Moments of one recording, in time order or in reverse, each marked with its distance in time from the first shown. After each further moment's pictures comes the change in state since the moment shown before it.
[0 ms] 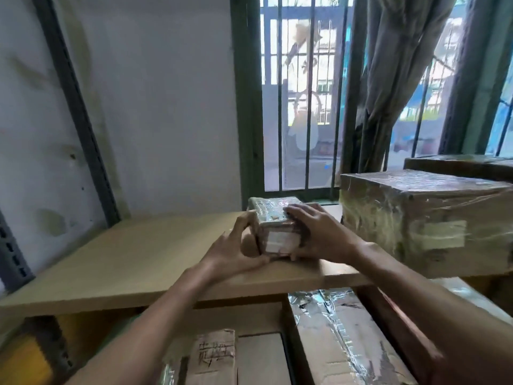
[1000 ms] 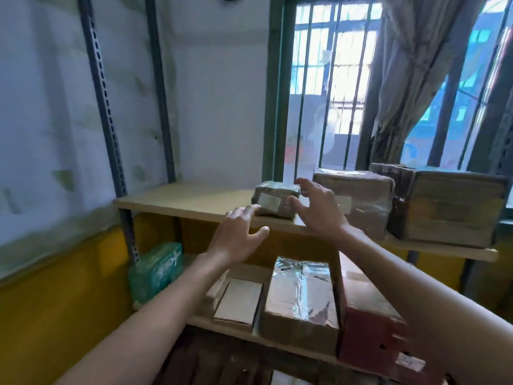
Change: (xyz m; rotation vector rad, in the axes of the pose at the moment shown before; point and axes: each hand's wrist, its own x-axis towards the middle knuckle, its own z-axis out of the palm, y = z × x) left_hand -0.157 0.261 0.069 0.257 0.375 -0.303; right_hand -0.172 -0.030 -0.134 0.396 0.232 0.067
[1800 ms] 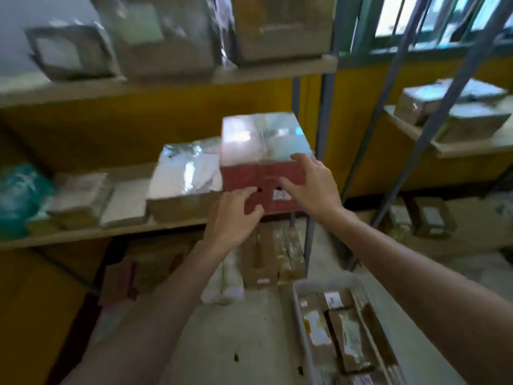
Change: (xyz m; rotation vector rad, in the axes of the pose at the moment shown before) left_hand -0.143 0.135 0.274 -0.155 -0.391 0.097; right_hand -0.272 0.227 -0.067 -0.118 0.038 0.529
